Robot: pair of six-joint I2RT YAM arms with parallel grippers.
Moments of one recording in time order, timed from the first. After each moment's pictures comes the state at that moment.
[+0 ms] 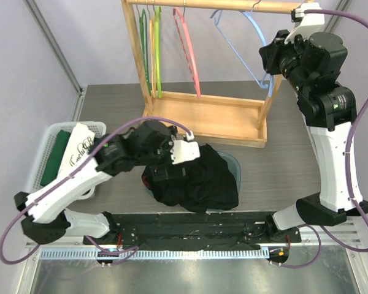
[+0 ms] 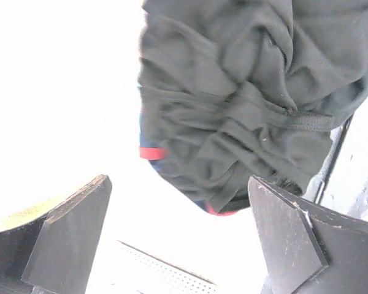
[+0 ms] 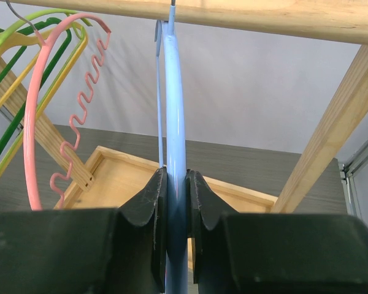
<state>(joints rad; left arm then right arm) -1.01 1.29 1.50 -1.09 -0.06 0.52 0.31 1.45 2.20 -0.77 0.11 0.07</state>
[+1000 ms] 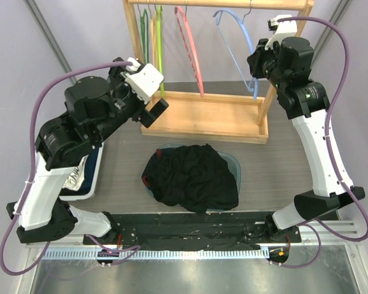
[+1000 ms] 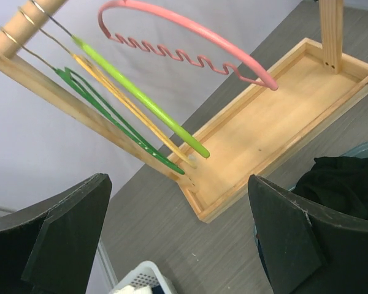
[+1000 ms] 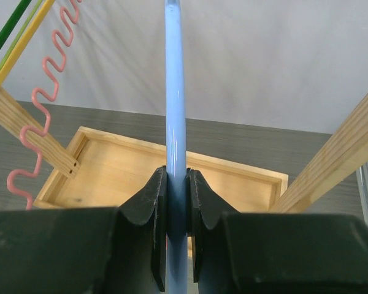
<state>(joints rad) -0.90 1.33 2.15 -0.96 -0.33 0.46 0.31 1.50 1.99 -0.64 0.12 0.08</state>
